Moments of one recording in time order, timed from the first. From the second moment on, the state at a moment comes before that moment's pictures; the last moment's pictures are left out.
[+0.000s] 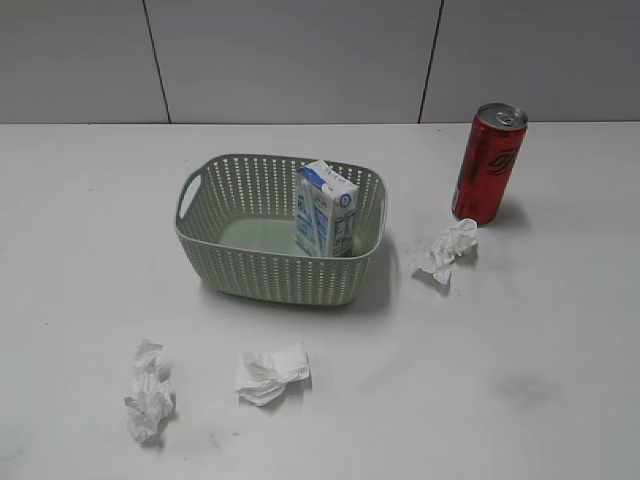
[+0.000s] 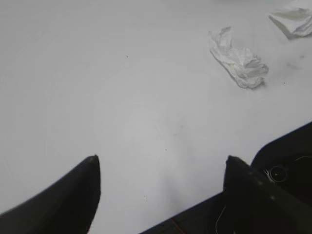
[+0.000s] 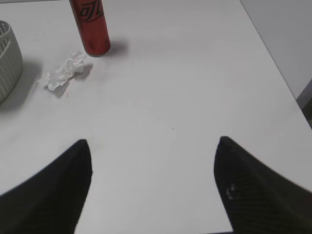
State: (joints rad) left arm -0.38 0.36 -0.48 -0.03 1.10 0.15; right arm 0.03 -0.01 -0.50 0.01 1.04 0.08
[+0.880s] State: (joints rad) left arm -0.13 0.12 -0.48 -0.03 1.09 0.15; right arm 0.04 -0.01 -0.50 0.01 1.04 0.08
